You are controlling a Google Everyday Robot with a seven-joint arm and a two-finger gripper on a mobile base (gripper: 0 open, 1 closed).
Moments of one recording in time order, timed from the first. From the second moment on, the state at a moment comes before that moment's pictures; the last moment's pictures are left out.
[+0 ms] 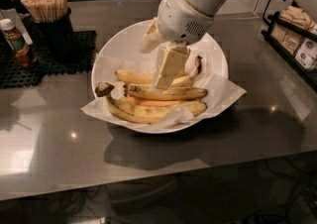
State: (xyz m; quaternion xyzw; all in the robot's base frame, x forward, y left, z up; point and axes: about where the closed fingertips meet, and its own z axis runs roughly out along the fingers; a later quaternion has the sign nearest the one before) arm 0.497 0.015 0.943 -0.77 0.58 0.15 0.21
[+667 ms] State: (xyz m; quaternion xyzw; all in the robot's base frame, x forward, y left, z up) arm 0.505 0.024 0.931 -0.77 0.58 0.17 0.21
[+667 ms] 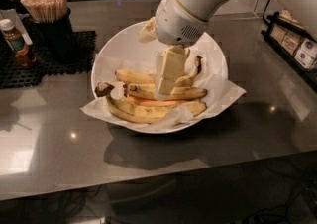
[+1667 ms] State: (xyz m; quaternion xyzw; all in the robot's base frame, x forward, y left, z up) arm 0.503 0.030 0.909 -0.76 0.60 0.17 0.21
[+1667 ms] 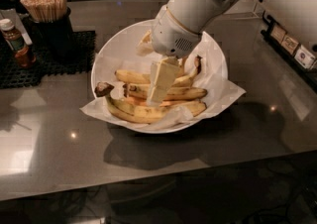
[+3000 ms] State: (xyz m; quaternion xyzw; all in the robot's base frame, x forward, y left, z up) arm 0.506 0.034 0.897 -0.75 0.61 0.17 0.20
